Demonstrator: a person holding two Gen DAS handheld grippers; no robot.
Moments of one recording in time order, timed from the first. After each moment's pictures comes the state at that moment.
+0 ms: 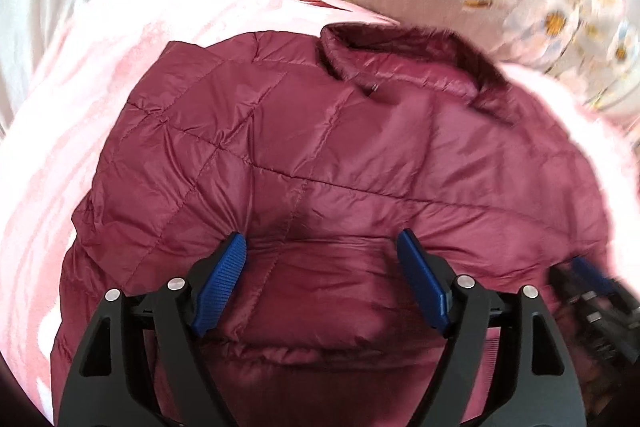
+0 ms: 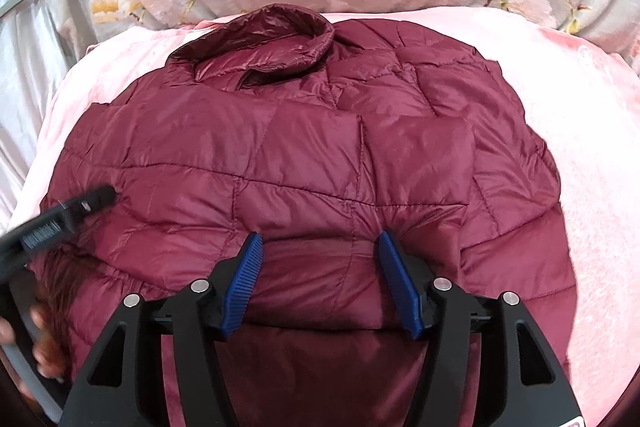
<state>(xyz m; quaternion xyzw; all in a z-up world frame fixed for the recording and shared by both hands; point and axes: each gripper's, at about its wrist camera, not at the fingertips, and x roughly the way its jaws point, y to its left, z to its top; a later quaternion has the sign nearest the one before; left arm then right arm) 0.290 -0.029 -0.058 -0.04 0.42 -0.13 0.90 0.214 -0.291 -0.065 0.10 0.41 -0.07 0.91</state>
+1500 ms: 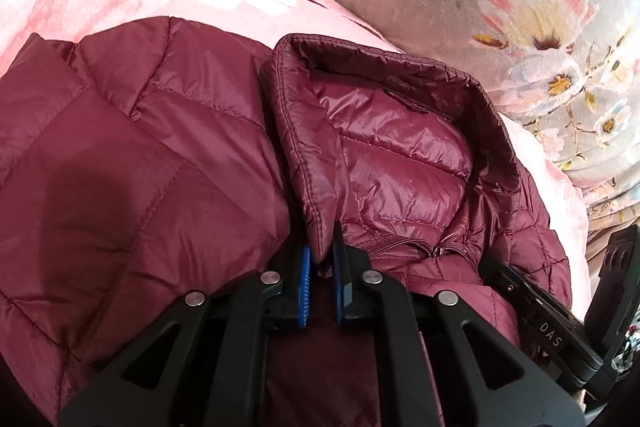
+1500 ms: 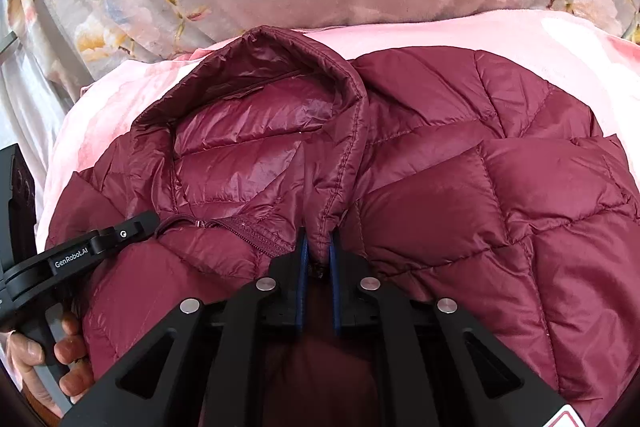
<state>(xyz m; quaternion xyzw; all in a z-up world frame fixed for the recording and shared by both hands) 0.406 -0.063 -0.085 -0.13 0.43 -0.20 0.87 0.356 -0.320 -0.082 0.15 0.39 -0.02 0.91</state>
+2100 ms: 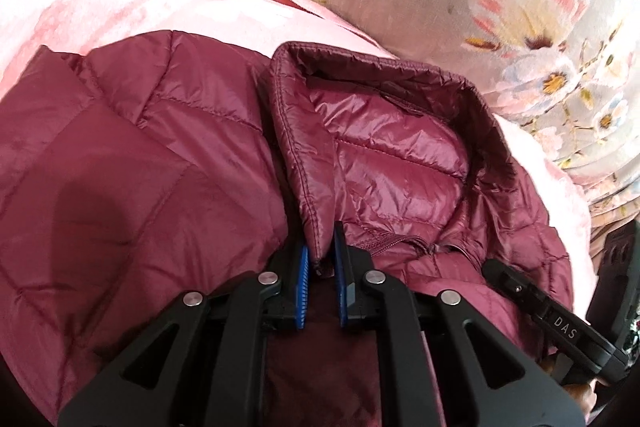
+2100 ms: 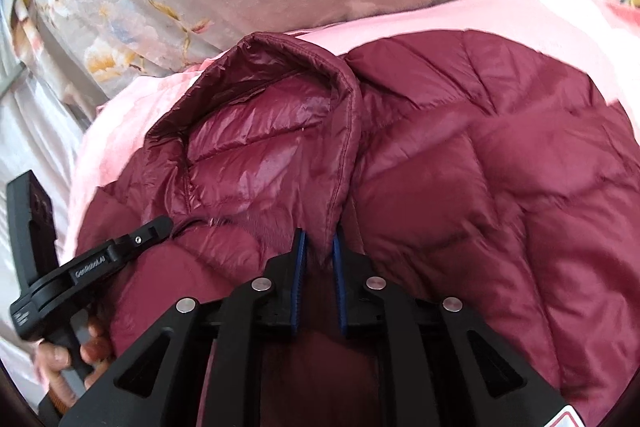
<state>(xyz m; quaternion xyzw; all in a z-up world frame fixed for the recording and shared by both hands) 0.397 -0.059 -0.080 -0.13 0.42 -0.21 0.87 0.340 -0.339 -0.081 0.21 0.39 0.02 0.90</state>
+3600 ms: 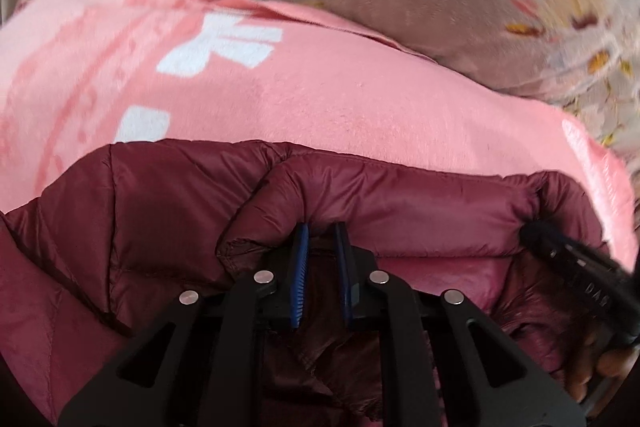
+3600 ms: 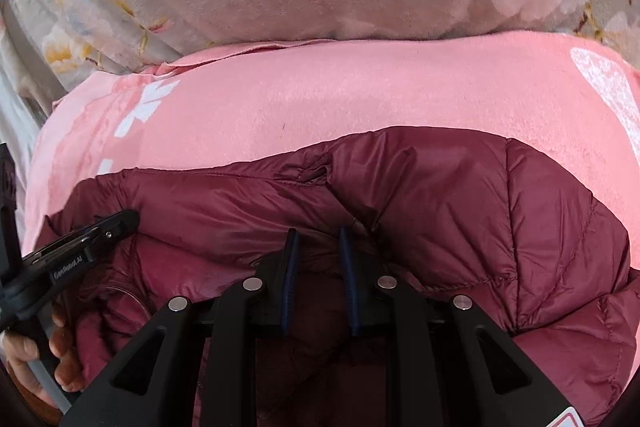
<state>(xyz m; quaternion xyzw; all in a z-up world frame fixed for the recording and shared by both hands) 0.478 -0.099 -0.077 -0.01 0.43 -0.18 0.89 0.436 -0.344 -0.063 0.13 0.41 -0.03 0.90</state>
